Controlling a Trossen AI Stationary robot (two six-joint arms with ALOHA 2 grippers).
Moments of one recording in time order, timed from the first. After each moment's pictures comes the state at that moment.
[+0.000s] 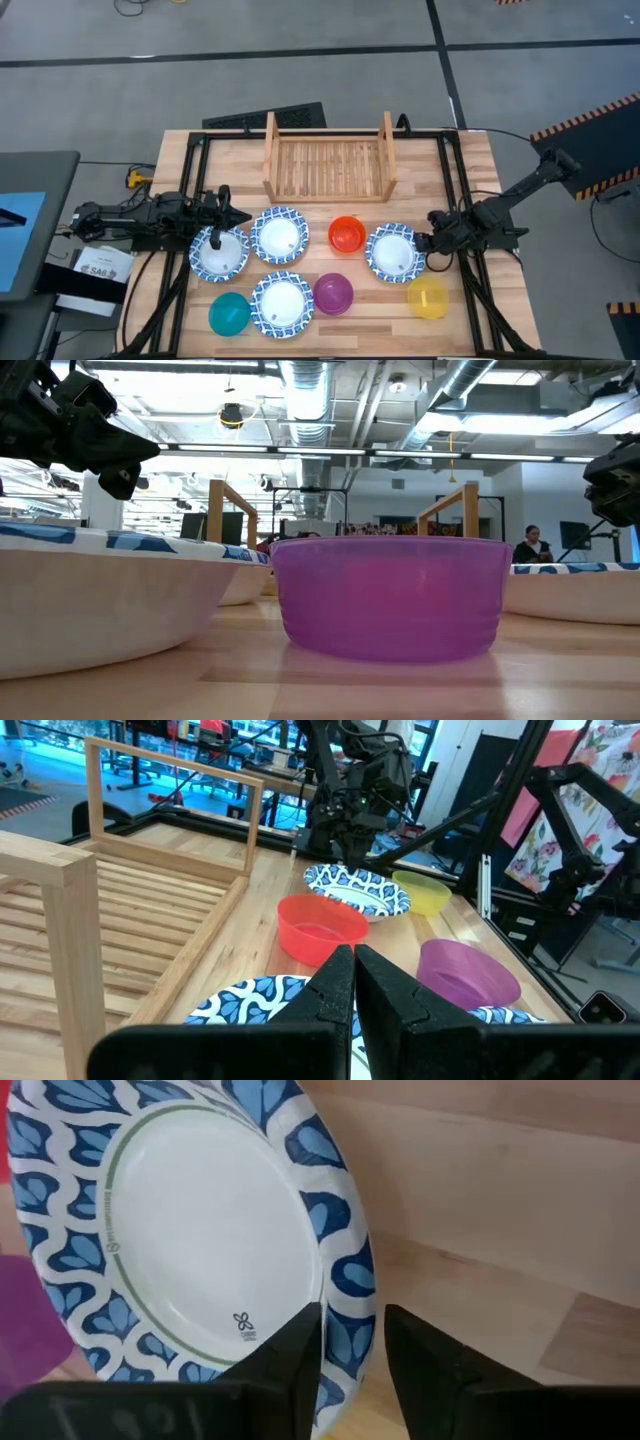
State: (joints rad) left arm -0.01 0.02 0.01 0.04 -0.04 -0.25; right arm 0.53 0.69 0.30 -0.70 0.13 1.91
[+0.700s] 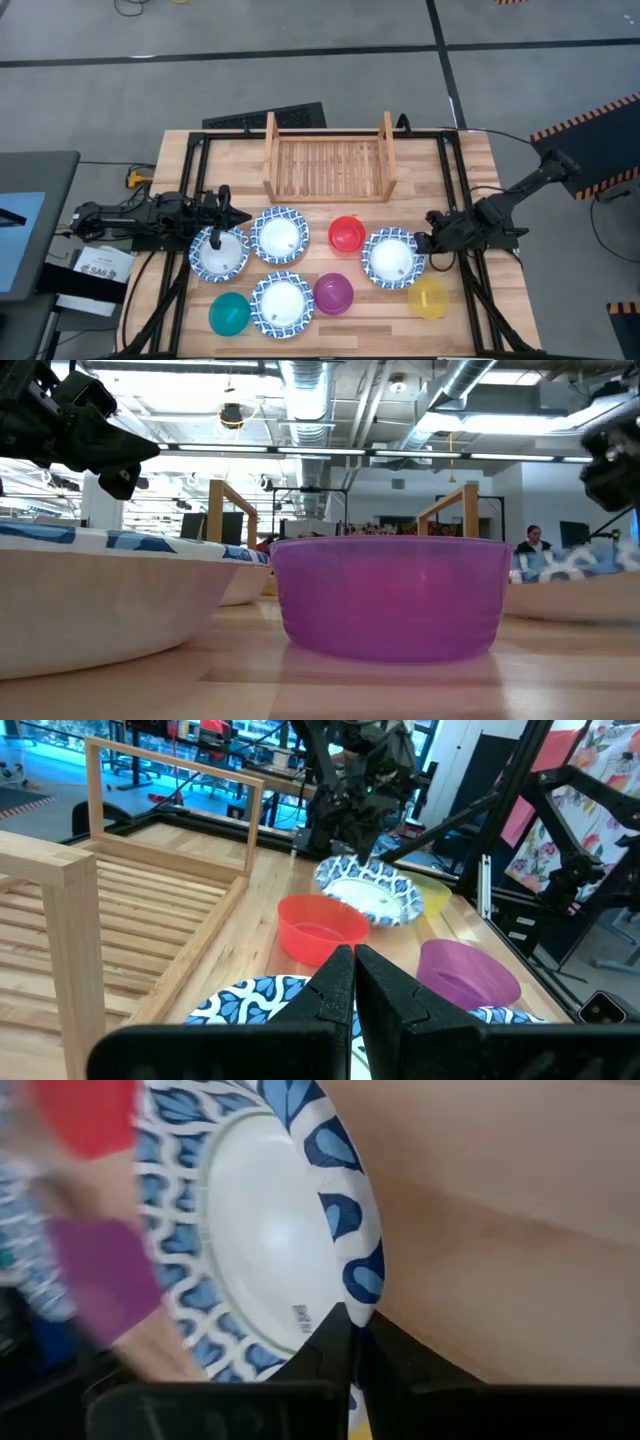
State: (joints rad) left arm -0.01 0.01 0.01 0.04 -0.04 -0.25; right arm 0.53 0.61 0.34 -0.63 0.13 1.86
